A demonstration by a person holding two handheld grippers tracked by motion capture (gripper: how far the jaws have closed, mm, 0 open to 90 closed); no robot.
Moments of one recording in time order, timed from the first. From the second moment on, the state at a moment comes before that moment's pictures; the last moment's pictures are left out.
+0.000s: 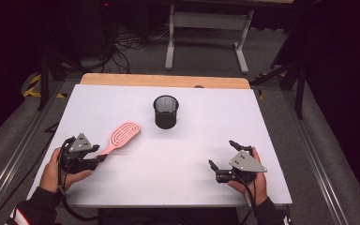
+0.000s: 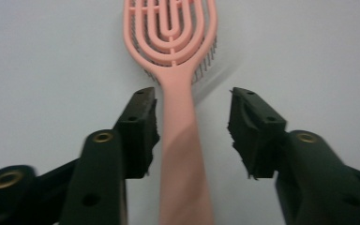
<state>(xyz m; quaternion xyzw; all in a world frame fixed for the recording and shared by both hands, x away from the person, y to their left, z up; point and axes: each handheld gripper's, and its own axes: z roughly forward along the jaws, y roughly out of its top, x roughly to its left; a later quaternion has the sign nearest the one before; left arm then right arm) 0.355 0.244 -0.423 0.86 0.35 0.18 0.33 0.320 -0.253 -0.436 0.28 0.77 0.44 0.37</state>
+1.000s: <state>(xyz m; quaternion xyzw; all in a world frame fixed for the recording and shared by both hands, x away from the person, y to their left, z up) 0.416 0.218 -0.440 0.90 0.37 0.08 0.22 0.323 -0.250 -0.439 0.28 0.77 0.44 0.36</state>
